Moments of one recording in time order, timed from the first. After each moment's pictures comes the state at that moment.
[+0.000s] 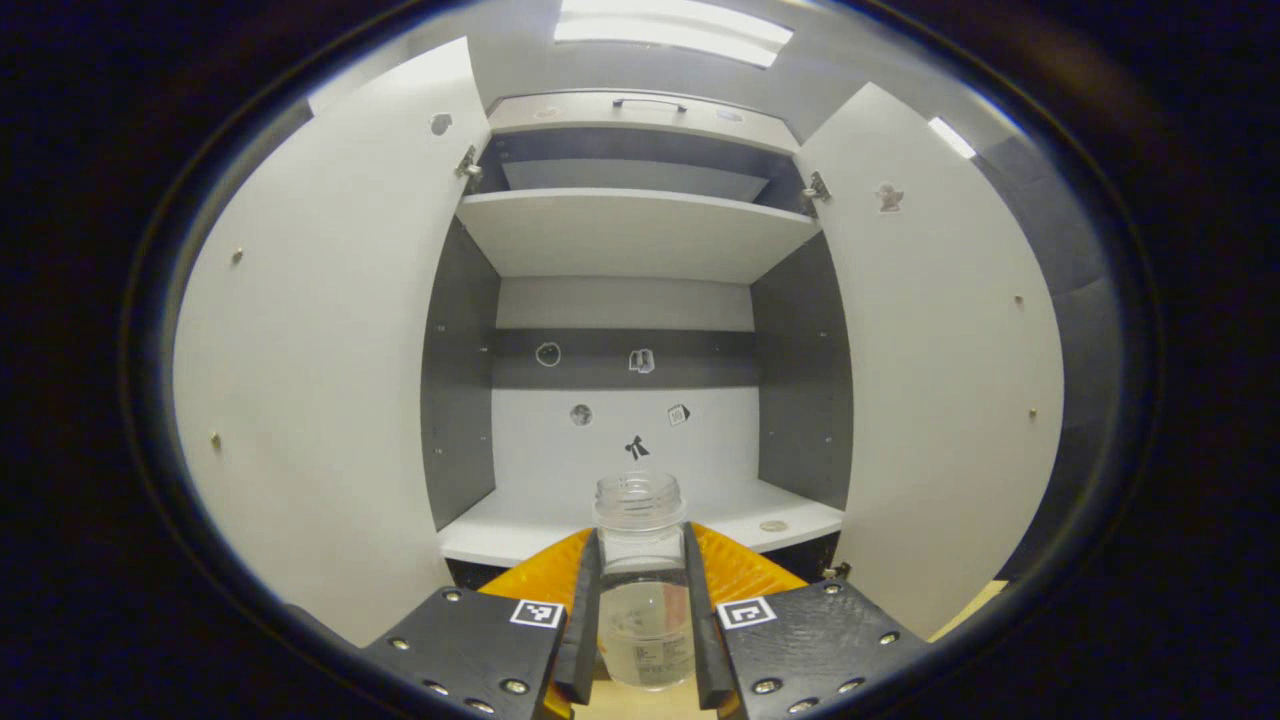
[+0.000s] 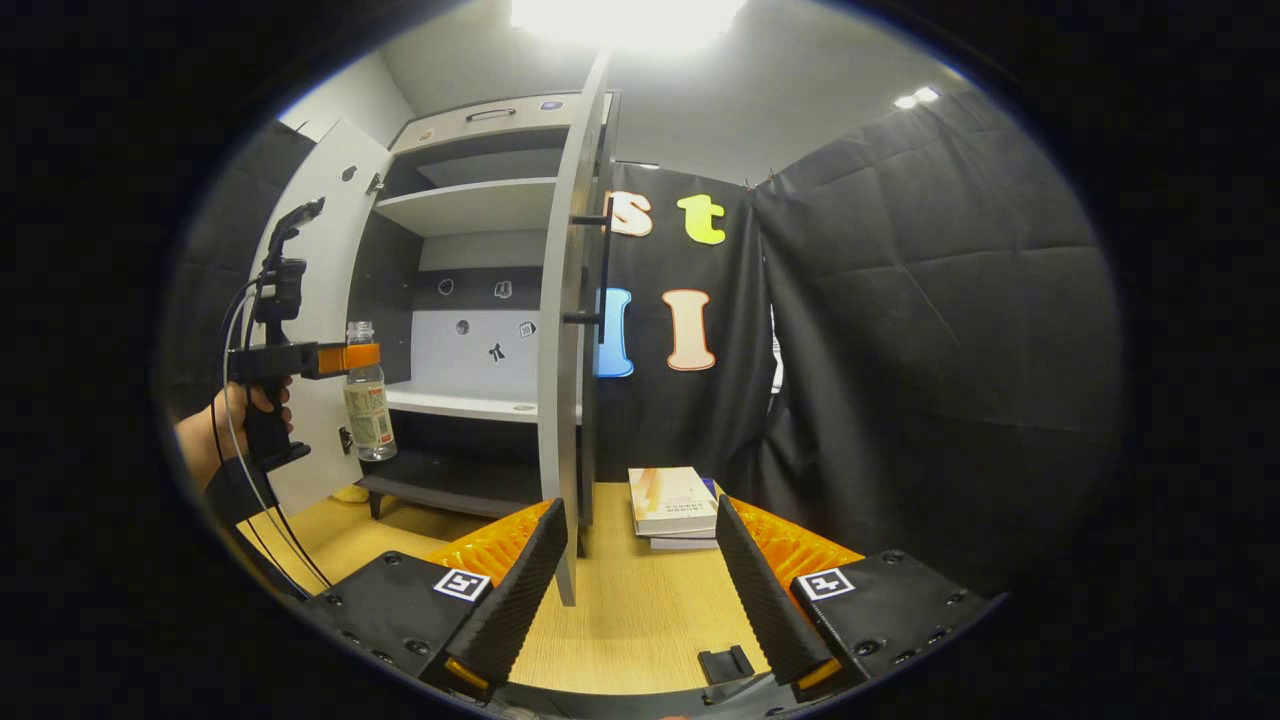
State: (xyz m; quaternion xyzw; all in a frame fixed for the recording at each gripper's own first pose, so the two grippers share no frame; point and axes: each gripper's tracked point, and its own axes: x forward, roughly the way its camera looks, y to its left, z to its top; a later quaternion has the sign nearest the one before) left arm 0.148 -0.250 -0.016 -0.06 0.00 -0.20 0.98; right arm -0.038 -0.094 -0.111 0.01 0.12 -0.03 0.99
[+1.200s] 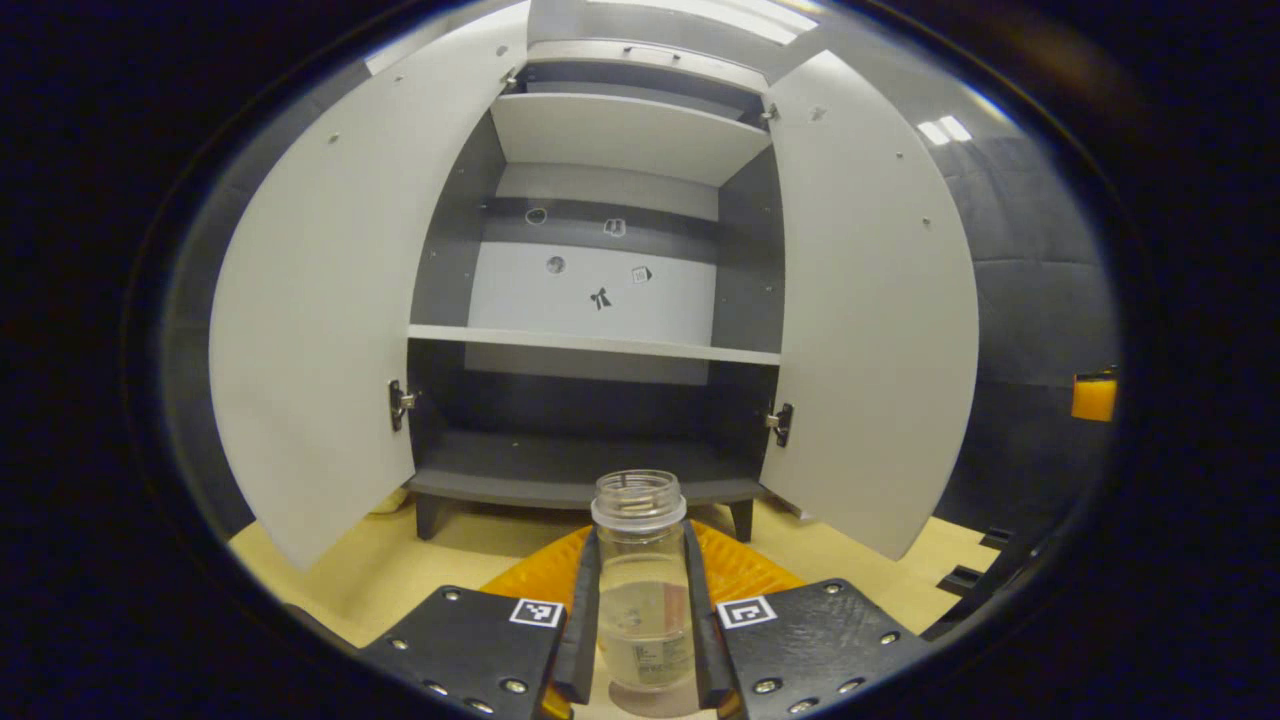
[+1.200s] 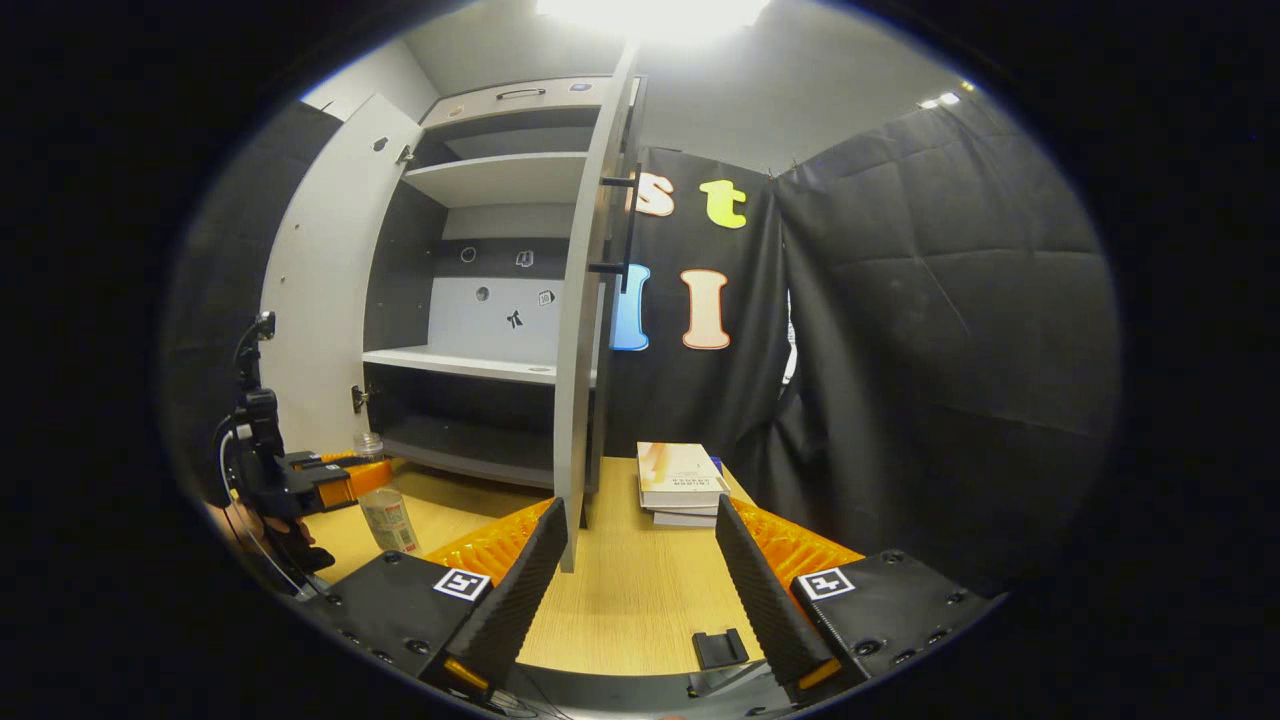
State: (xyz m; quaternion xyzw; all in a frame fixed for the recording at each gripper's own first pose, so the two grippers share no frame) left arm 0.028 -0.287 -0.212 -0.10 0.11 -0.23 0.96; right arm -0.055 -0.086 -0.141 -0.02 0.15 -0.01 0.99
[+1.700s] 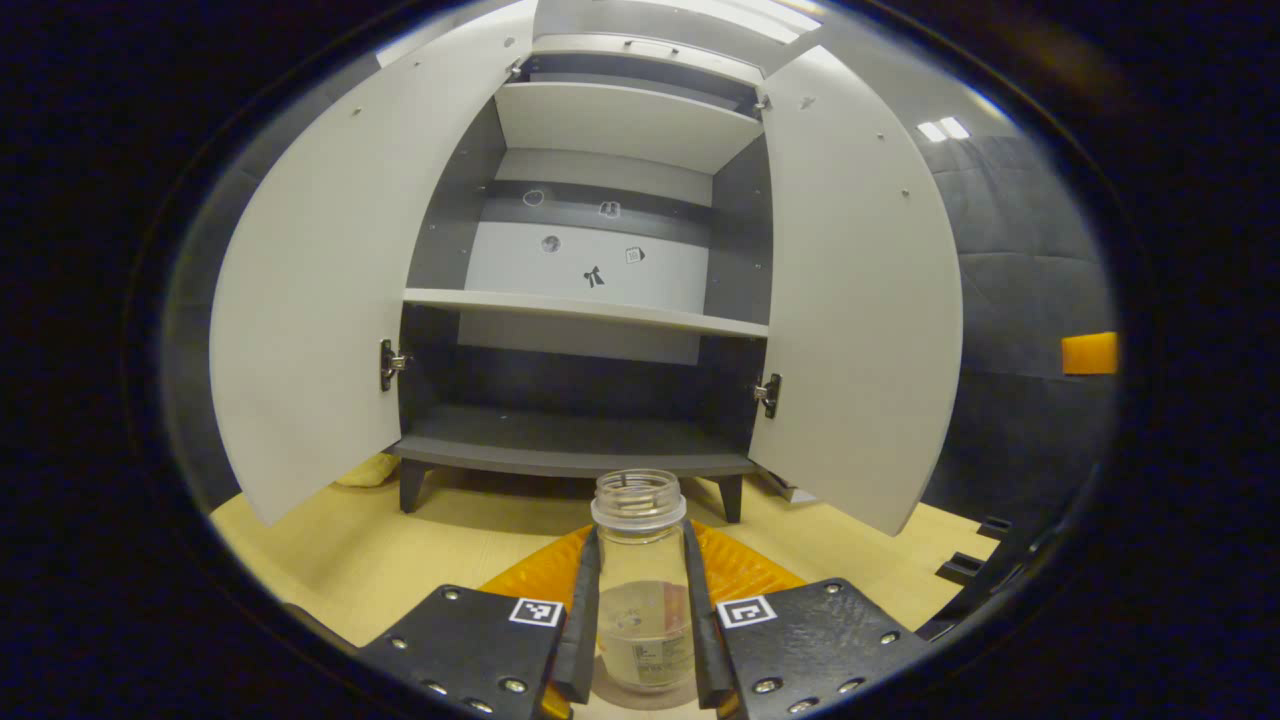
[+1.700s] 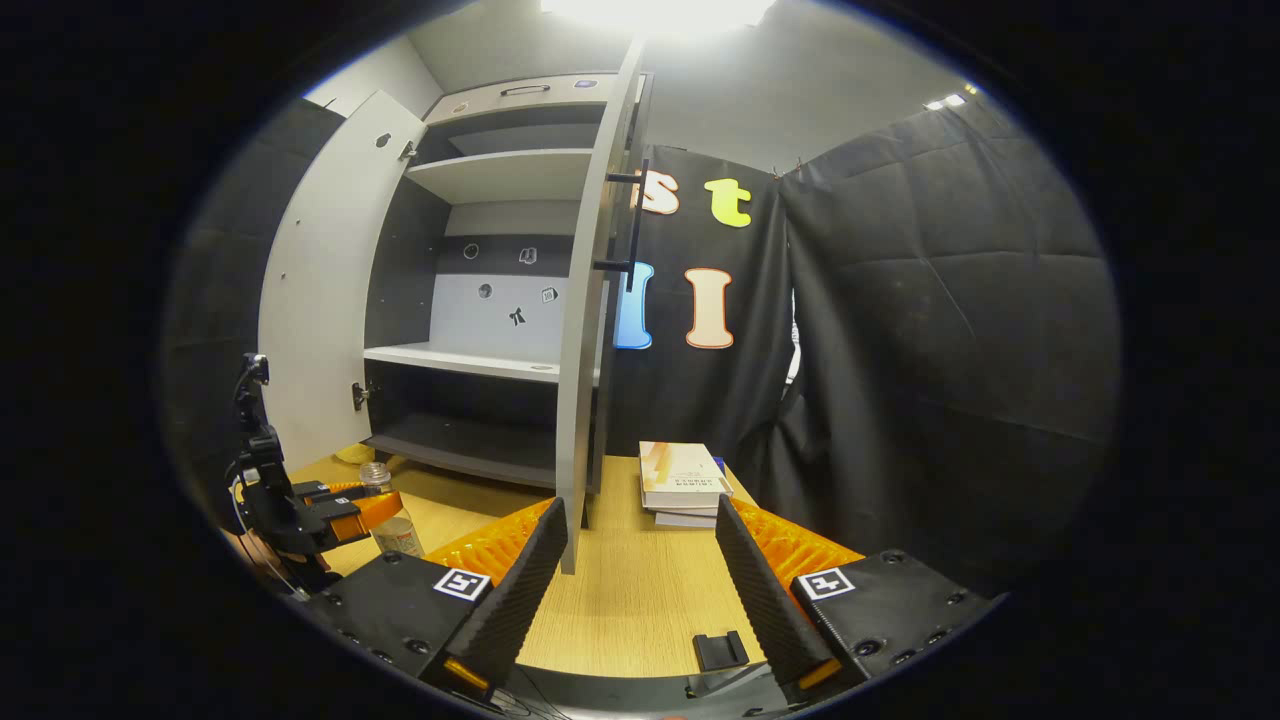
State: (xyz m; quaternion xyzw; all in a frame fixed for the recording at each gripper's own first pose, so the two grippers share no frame) left arm 0.006 -0.303 -0.239 -0.10 0.11 -0.24 0.96; right arm -0.047 -0.086 -0.142 -0.02 0.15 -0.01 0.99
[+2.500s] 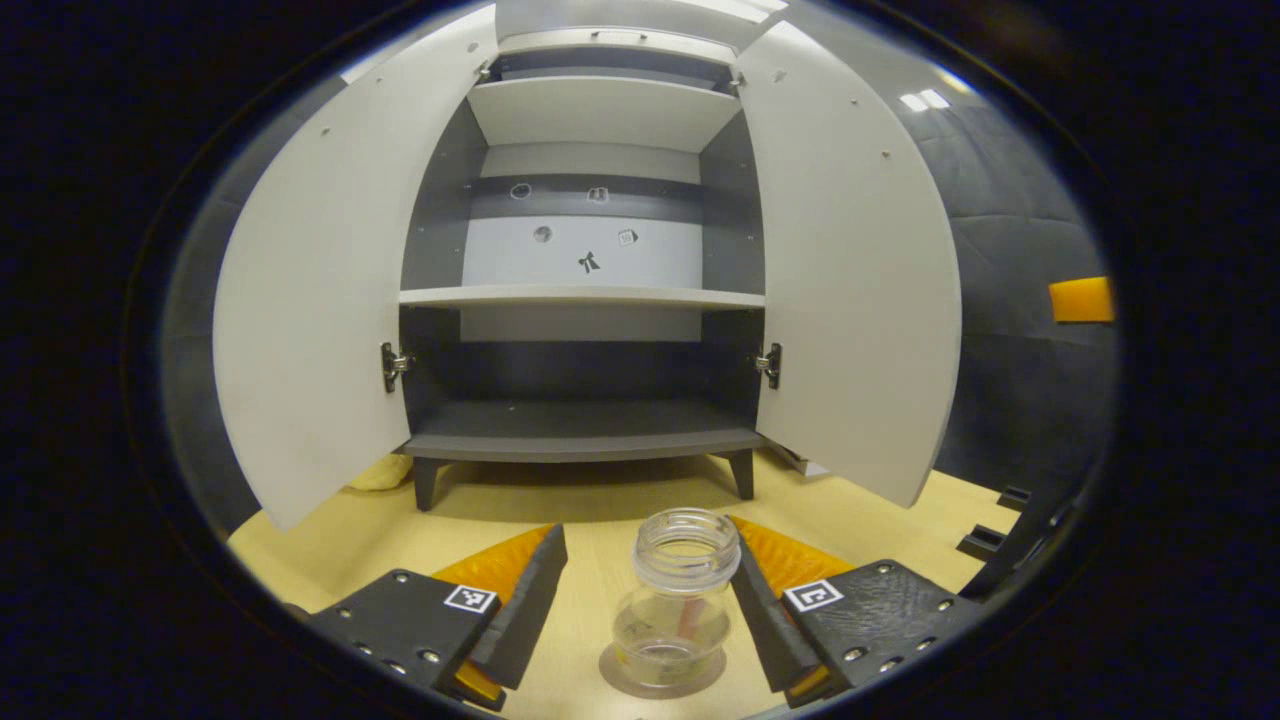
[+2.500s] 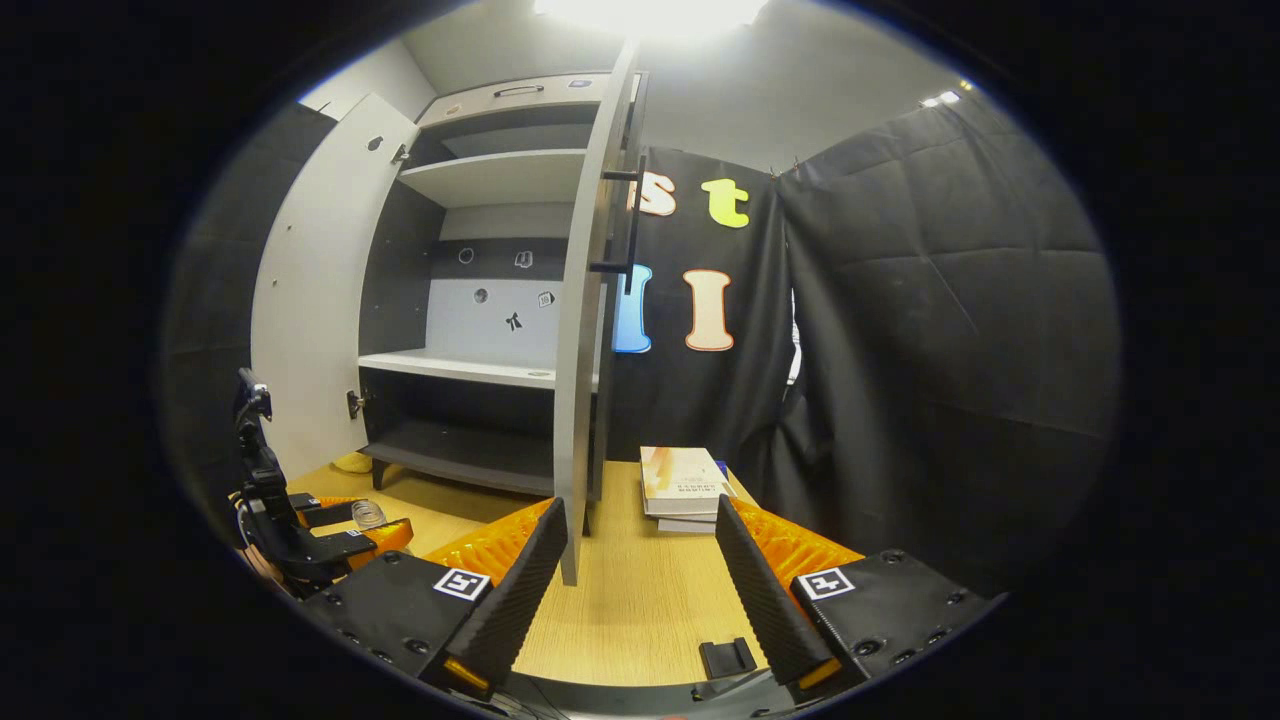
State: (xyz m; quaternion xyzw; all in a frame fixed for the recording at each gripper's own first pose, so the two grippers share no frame) left arm -0.001 -0.303 -0.238 -0.05 0.14 -0.23 0.96; right arm -0.031 -0.082 -0.136 -0.01 0.14 -0.01 0.99
